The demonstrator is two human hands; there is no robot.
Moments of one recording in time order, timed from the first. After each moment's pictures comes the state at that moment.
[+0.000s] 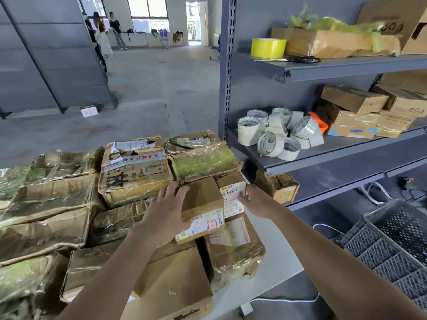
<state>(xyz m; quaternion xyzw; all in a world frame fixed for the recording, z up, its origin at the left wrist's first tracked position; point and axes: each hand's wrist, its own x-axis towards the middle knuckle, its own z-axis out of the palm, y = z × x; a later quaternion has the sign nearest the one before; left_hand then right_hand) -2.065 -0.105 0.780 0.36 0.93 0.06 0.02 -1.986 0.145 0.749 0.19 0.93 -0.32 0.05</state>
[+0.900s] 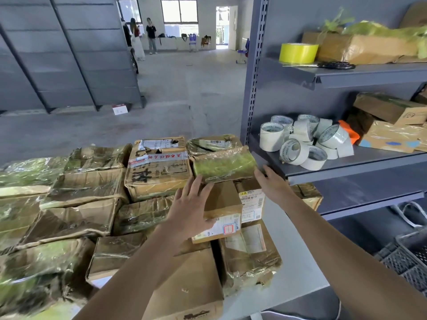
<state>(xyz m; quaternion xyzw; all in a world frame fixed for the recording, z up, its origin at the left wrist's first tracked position) -2.063 -0.095 0.774 0.36 0.93 0.04 -0.01 -2.015 0.138 0.793 0.26 0.88 -0.40 -0.05</state>
